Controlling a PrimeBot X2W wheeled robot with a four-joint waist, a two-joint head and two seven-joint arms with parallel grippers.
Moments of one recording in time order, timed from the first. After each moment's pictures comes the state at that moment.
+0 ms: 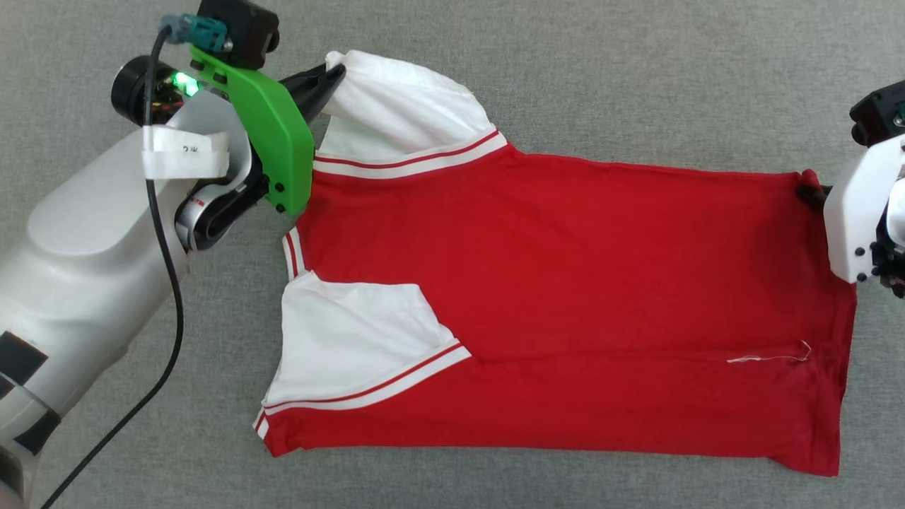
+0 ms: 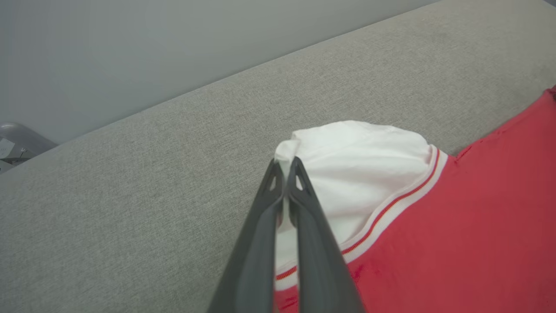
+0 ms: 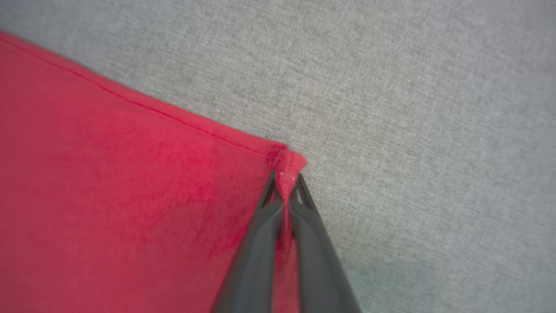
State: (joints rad) left arm -1.19 0.58 -1.16 0.51 -1.09 -0.13 0.06; right arm -0.75 -0.67 0.55 0.41 0.72 0.13 0.61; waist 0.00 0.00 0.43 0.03
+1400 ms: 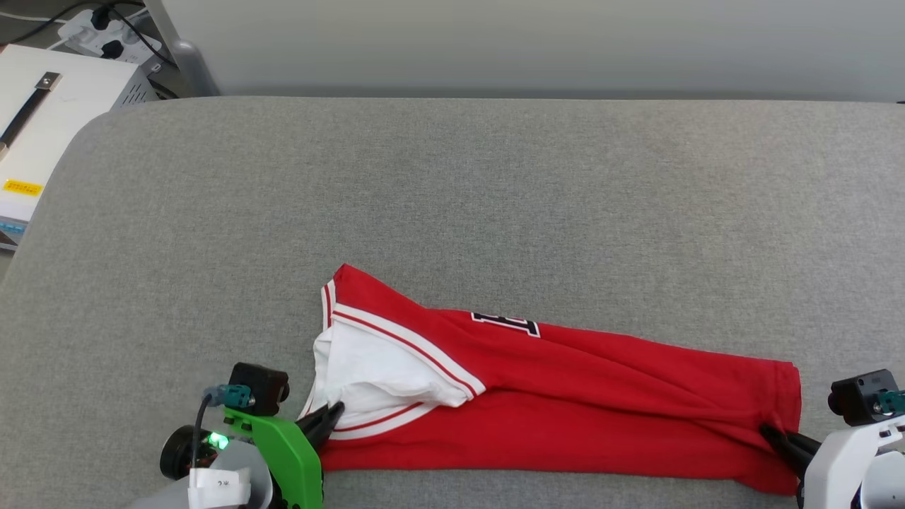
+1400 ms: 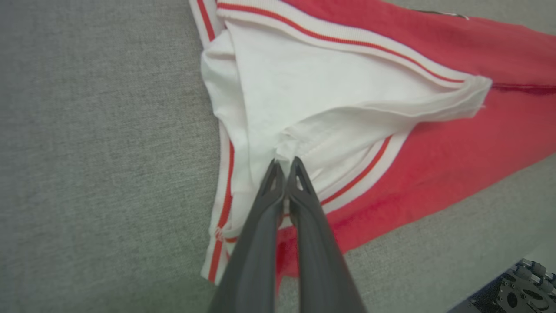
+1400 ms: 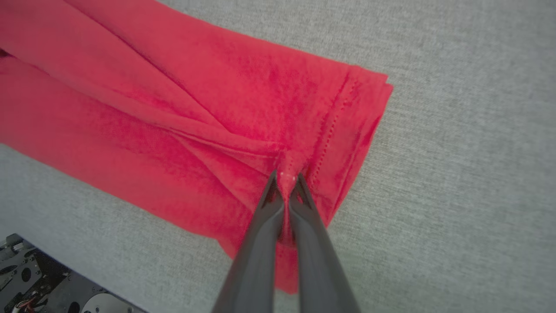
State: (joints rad) left arm -0.51 0.69 -1.24 0.29 -1.22 0.07 -0.15; right arm 0.00 -0.62 0.34 0.15 0.70 0.13 0.29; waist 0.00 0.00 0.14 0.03
